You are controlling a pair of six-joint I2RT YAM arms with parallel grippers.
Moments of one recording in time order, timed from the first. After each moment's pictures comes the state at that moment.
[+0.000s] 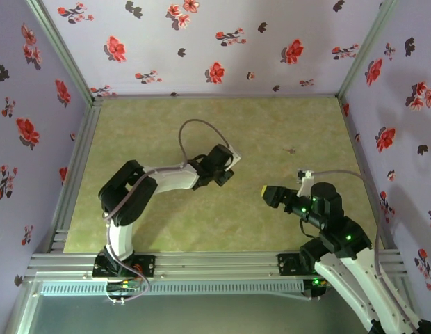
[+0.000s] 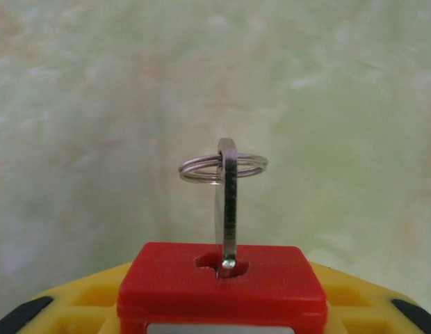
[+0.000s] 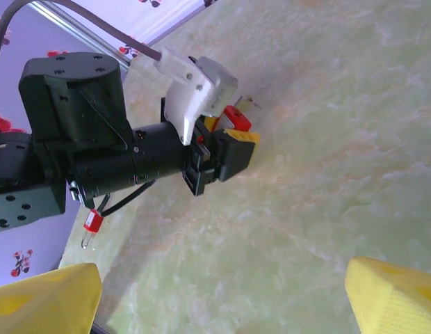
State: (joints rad) left arm -0.90 1.93 1.17 -0.09 -0.19 0.12; right arm 0.50 0.37 0.57 -0.67 -0.22 0.70
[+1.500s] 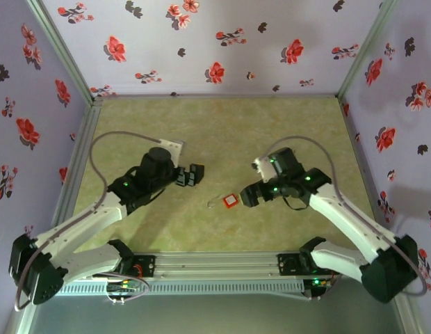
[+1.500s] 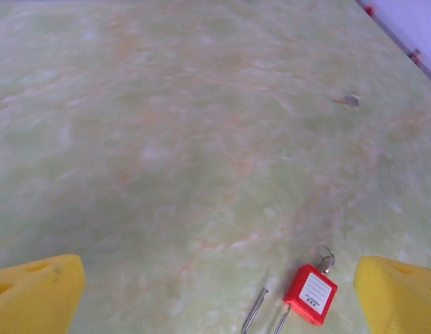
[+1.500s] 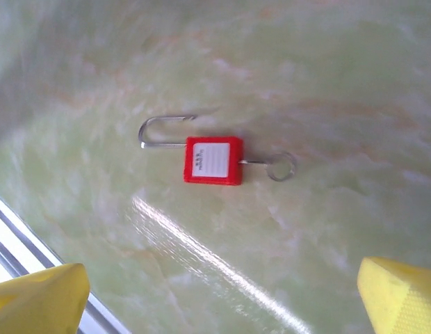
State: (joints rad) left arm -0.75 1.04 0.83 -0.35 -0.10 -0.38; right arm 0.60 1.10 0.85 -0.78 -0.33 0.04
